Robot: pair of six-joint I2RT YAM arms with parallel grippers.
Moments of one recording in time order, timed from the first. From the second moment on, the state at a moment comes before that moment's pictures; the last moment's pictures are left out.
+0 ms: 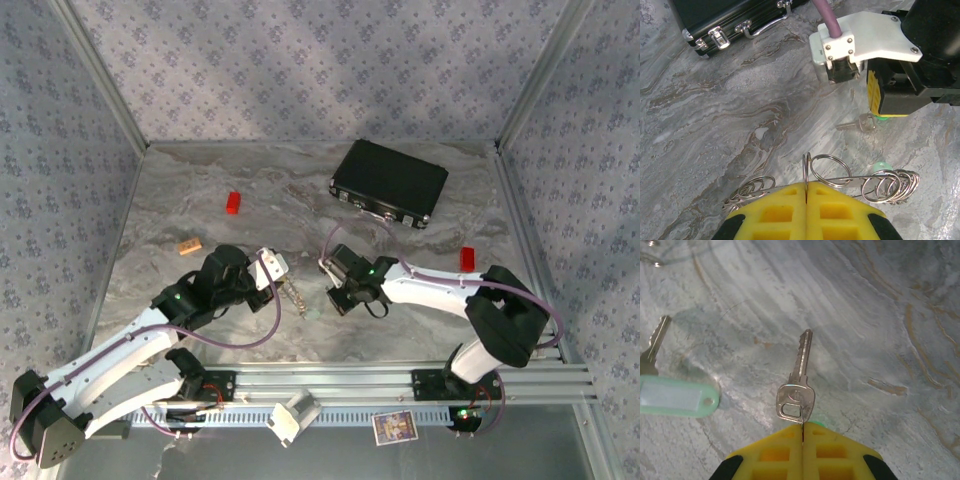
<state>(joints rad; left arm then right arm) -0.78 0.83 0.62 -0.40 0.09 0.29 0.91 1.54 0.88 -0.48 0.02 0.25</state>
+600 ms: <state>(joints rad) -0.78 0.83 0.62 -0.40 0.09 0.29 0.86 1.65 0.90 -0.41 -0.02 0.34</state>
